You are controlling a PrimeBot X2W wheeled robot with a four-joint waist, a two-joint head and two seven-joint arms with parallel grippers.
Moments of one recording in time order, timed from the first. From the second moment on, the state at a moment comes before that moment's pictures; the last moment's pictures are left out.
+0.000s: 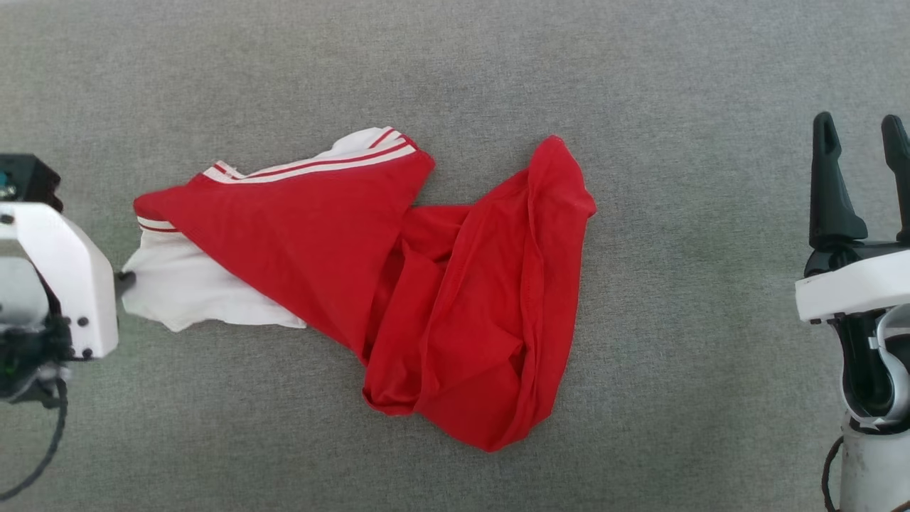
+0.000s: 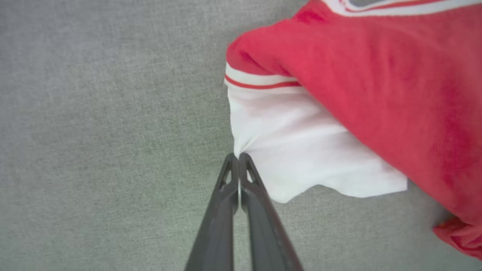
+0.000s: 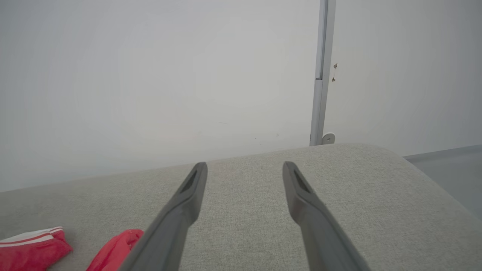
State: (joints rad) left arm -0.56 0.93 -0.51 0.06 -1.05 0.23 0.80; right arm -0.32 -0.06 -0.19 -0.13 0.28 0.13 0.13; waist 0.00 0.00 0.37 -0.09
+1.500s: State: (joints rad) left arm -0.71 0.56 -0.81 0.04 -1.06 0.18 1.05; right arm -0.30 -0.05 -0.15 -0.12 0.29 0.13 0.16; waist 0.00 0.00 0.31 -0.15
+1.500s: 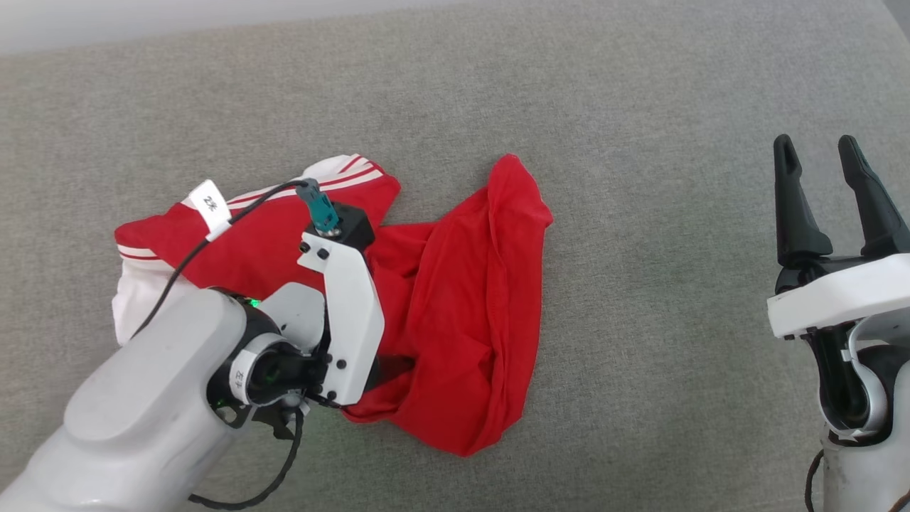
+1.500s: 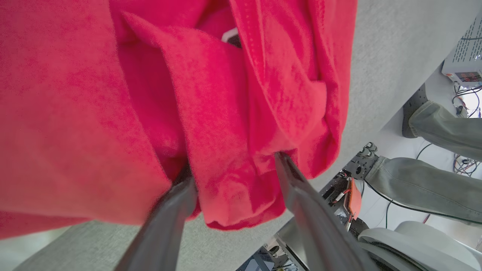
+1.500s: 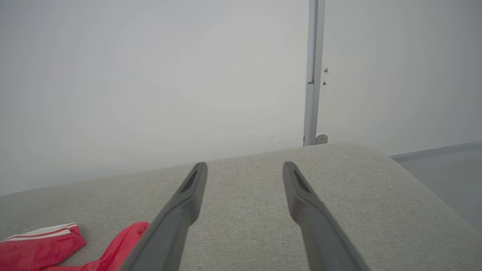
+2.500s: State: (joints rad) left arm -0.98 0.45 -0.66 0.20 -1.06 0.06 0.86; right arm -0.33 -0.05 -0.09 -0.05 0.35 0.13 0.09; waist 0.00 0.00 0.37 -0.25
